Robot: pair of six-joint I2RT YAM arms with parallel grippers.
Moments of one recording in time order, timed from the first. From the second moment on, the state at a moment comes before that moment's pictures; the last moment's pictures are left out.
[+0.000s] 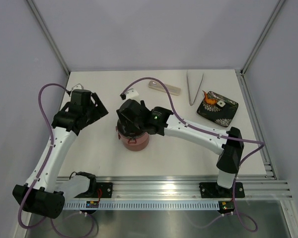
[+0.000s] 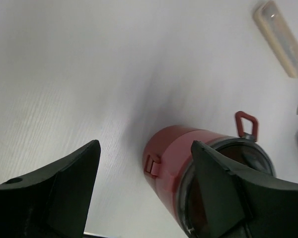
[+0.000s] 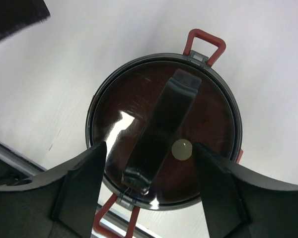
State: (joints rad) left arm -0.24 1.07 1.19 -0.88 -0.22 -0.68; right arm 1.13 1.78 1.74 -0.71 0.40 0.50
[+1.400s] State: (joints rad) left arm -0.19 0.96 0.88 -0.78 -0.06 -0.68; right arm 1.11 1.77 1.69 -0.69 0.35 0.36
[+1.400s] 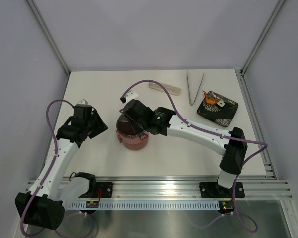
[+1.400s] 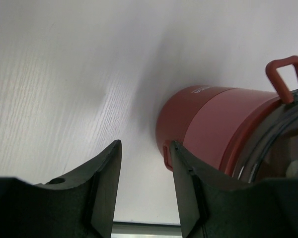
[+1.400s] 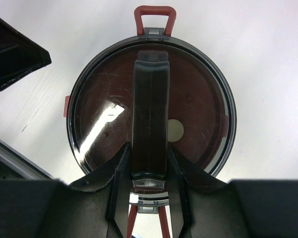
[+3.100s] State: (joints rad) left arm -0.19 0.98 0.93 -0.85 -0.09 -0.62; right arm 0.80 1.72 1.65 -0.81 -0.59 -0.73
